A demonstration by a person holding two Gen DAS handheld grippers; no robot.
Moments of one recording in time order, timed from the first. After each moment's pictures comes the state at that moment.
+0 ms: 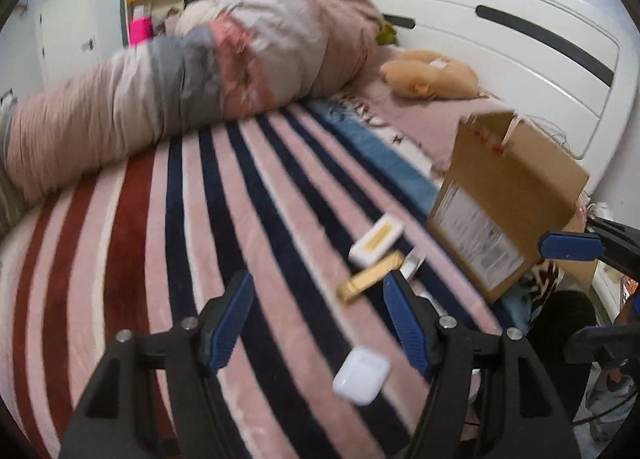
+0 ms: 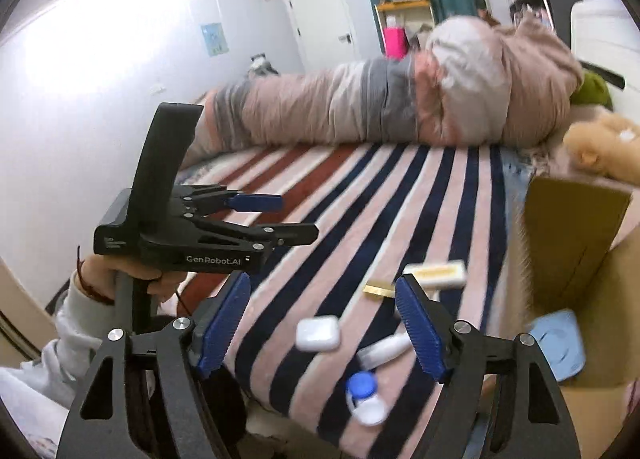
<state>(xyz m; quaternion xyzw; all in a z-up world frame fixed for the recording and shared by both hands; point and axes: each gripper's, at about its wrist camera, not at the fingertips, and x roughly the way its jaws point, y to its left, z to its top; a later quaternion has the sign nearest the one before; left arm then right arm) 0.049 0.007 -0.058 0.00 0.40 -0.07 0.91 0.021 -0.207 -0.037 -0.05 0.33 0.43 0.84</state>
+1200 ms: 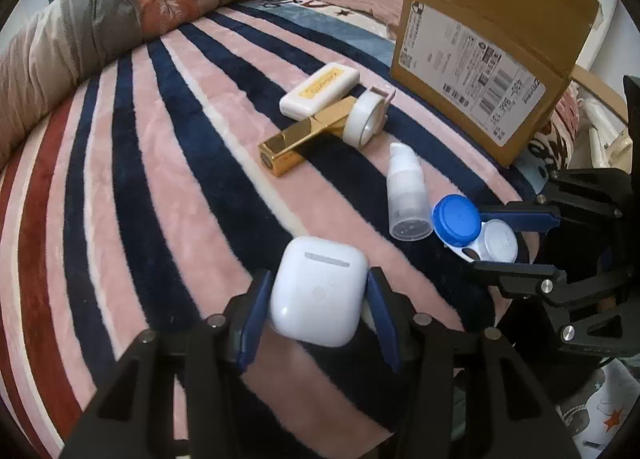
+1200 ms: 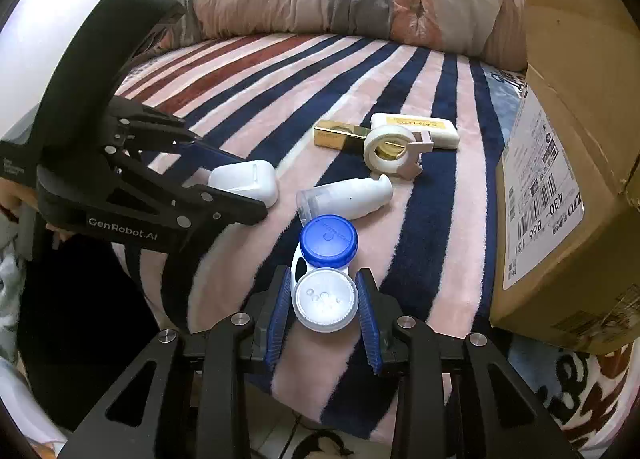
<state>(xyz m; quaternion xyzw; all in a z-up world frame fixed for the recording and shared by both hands) 0.048 -0.038 -0.163 0.06 0.51 -0.15 0.84 0.017 -0.204 -0.167 -0.17 0.41 0.35 0.83</state>
